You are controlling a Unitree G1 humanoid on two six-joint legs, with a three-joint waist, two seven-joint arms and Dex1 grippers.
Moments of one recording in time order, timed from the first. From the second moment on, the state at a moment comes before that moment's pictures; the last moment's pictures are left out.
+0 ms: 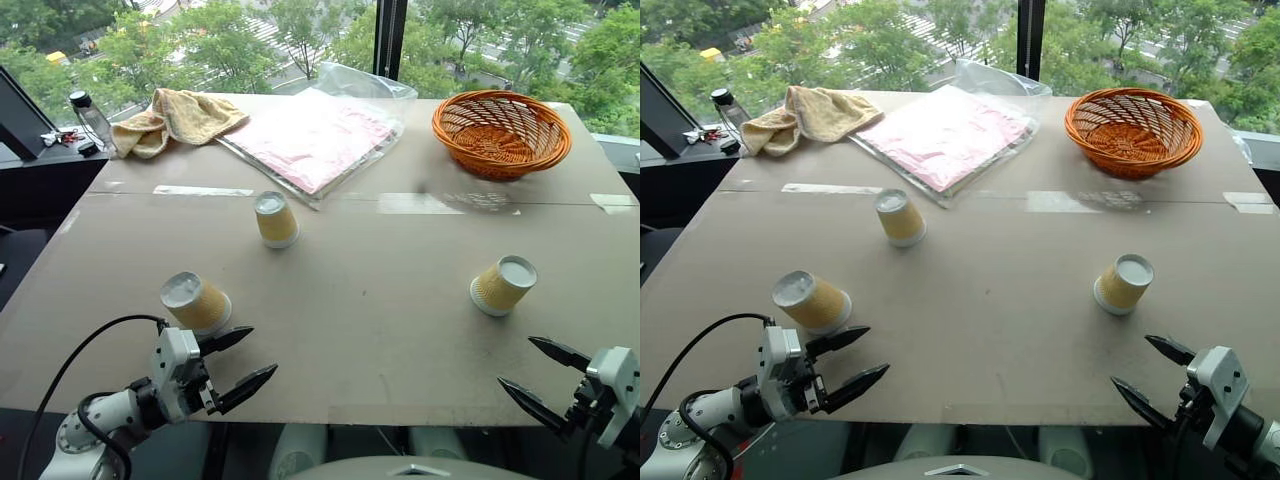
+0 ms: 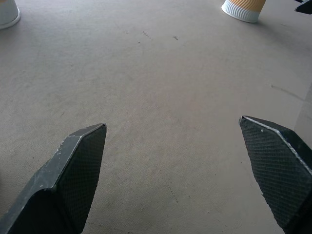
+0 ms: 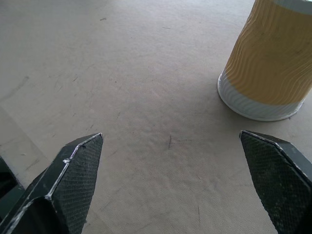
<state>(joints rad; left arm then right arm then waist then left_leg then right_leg) 0.49 0.62 0.27 -0.27 -0.56 0.07 -1.09 0.71 -0.55 -0.41 -0.50 0.47 0.10 0.93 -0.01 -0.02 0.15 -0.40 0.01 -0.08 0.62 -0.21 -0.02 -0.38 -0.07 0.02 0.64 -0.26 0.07</state>
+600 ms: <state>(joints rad) 0.69 0.43 0.39 -0.47 -0.62 0.10 -0.87 0.59 -0.63 -0.23 -0.66 0.56 0.11 1.03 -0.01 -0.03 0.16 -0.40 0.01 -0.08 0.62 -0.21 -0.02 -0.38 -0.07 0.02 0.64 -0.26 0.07</state>
